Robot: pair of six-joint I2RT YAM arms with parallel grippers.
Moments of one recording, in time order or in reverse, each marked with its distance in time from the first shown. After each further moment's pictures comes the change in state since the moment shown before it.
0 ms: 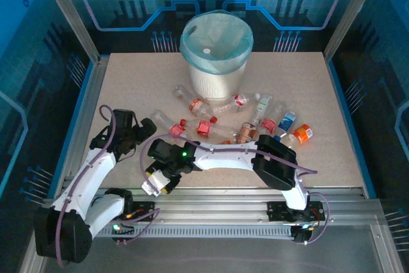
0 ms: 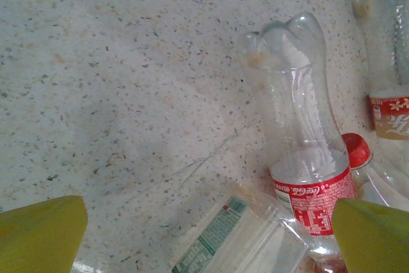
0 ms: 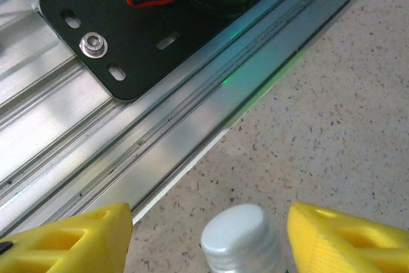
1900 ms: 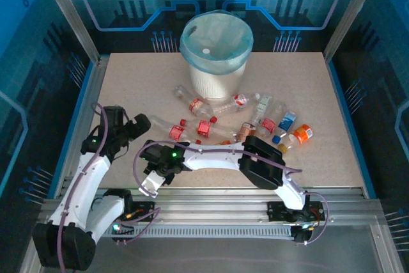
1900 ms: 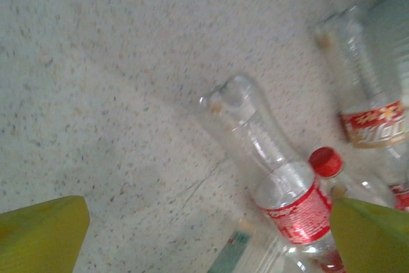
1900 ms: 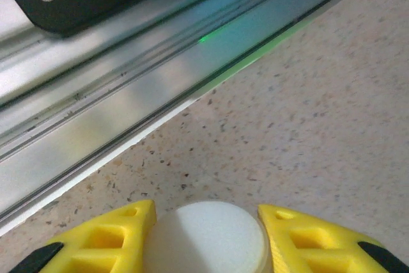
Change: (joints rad) left arm 0.059 -0.066 0.095 -0.048 0.001 0.150; right arm 0.002 0.099 0.130 -0.040 0.123 -0.201
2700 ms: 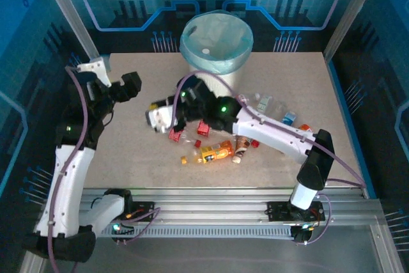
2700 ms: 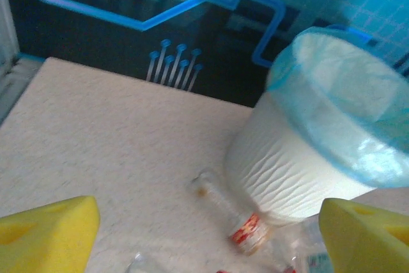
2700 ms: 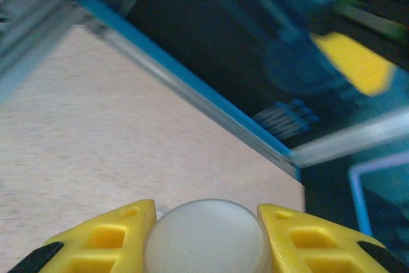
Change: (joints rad) left arm -0.016 0.125 0.531 0.082 0.075 0.277; right arm -0.315 -0.404 0.079 0.138 -0.163 0.407
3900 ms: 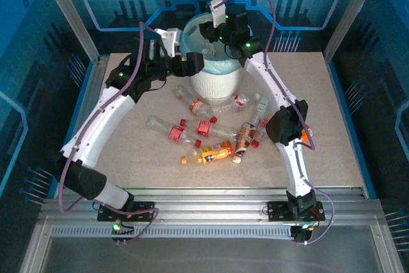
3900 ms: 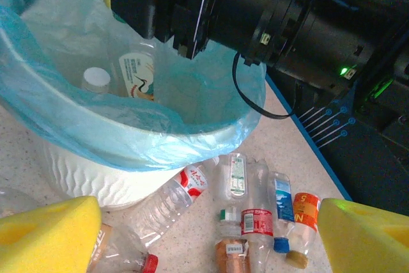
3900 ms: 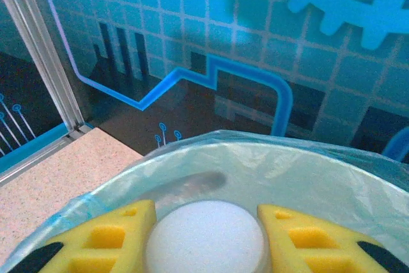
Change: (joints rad) left arm -0.360 0.513 0.424 -0.002 0.190 -0.034; right arm -0.525 0.602 0.816 -0.048 0.174 0.895
